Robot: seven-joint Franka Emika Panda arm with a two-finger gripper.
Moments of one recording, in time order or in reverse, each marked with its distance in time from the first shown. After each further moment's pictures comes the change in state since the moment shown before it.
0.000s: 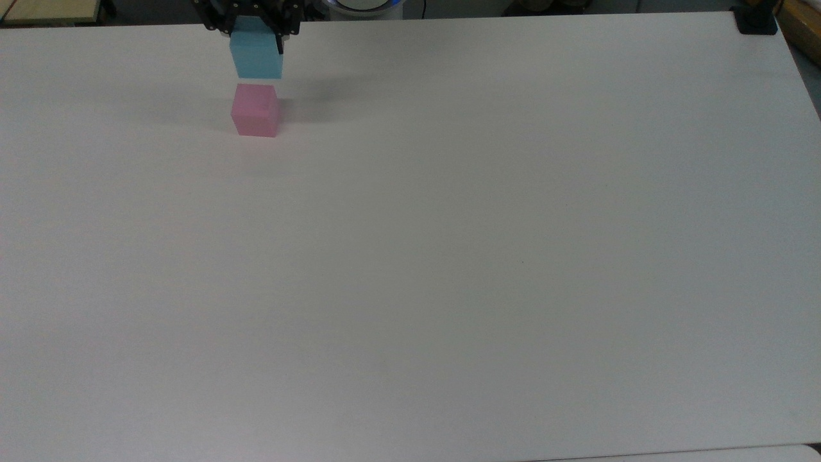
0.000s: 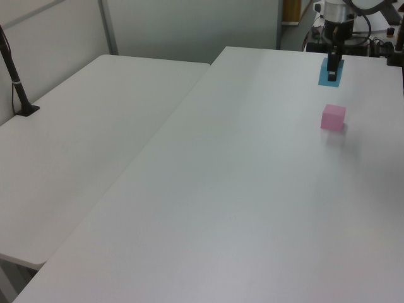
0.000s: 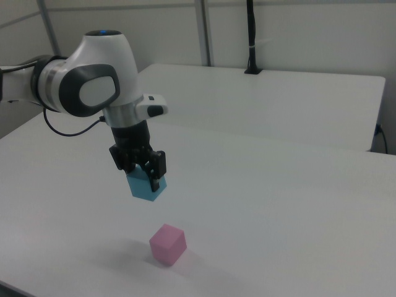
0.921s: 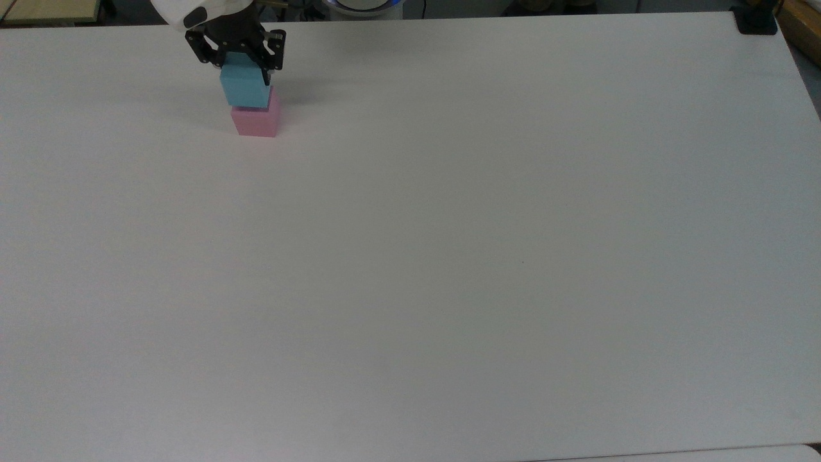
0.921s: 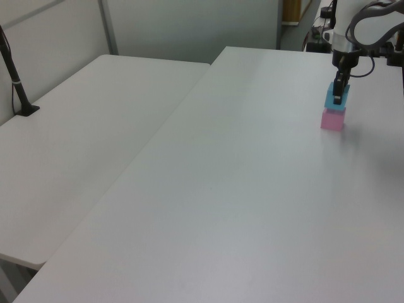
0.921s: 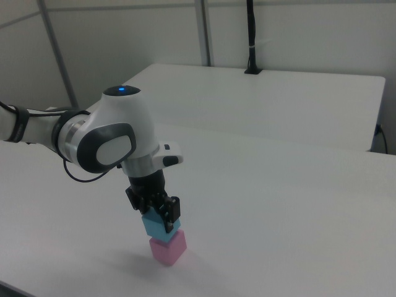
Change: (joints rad) arm -0.091 0.033 0.000 -0.225 0.000 0.282 -0.028
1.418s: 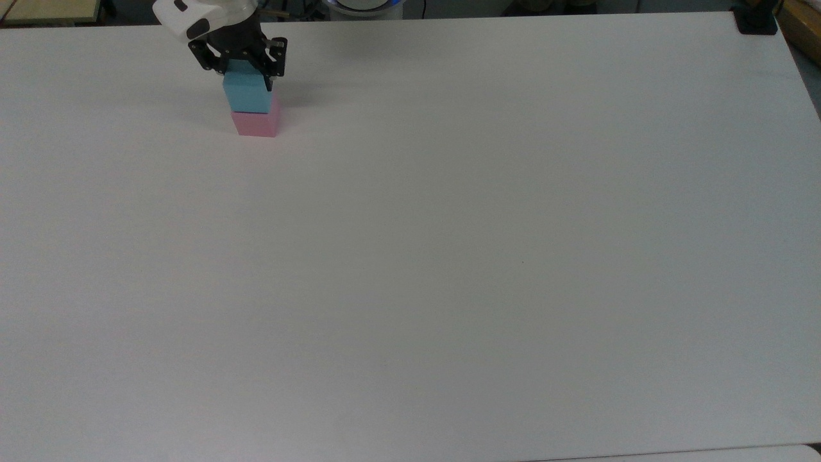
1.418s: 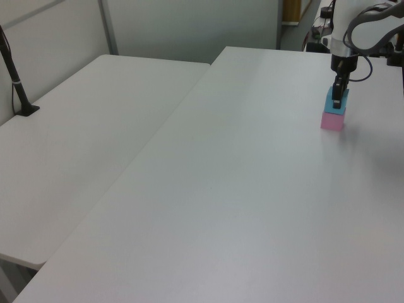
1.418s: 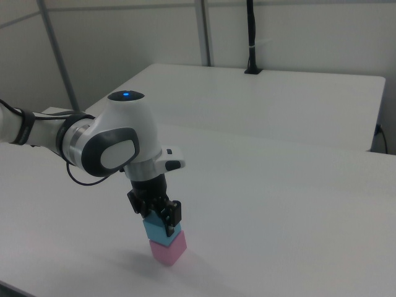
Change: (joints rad) arm 0.000 0.030 0.000 0.000 0.000 0.012 0.000
